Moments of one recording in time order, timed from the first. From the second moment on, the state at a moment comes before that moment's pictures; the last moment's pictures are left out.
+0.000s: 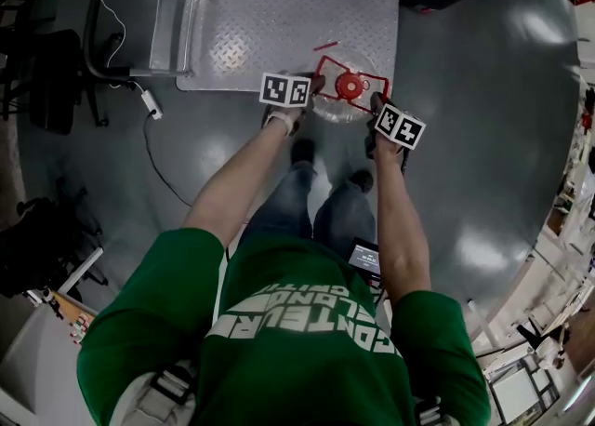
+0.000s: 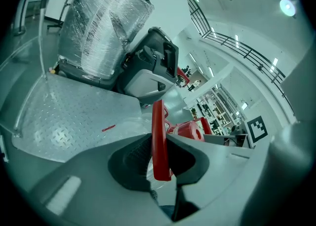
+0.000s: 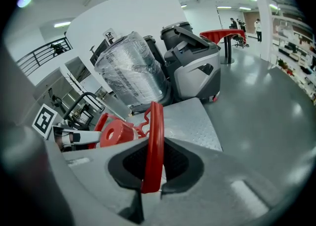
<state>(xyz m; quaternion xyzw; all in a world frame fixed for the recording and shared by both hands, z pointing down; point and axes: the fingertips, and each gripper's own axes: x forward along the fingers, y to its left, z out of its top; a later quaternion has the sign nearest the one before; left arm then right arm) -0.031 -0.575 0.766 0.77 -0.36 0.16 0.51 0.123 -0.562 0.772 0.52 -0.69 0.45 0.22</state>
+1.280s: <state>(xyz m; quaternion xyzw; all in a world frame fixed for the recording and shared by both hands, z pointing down) -0.047 -0.686 0.800 0.69 -0.47 0.13 0.53 0.104 -0.705 0.815 0.42 -0.74 0.48 0.23</state>
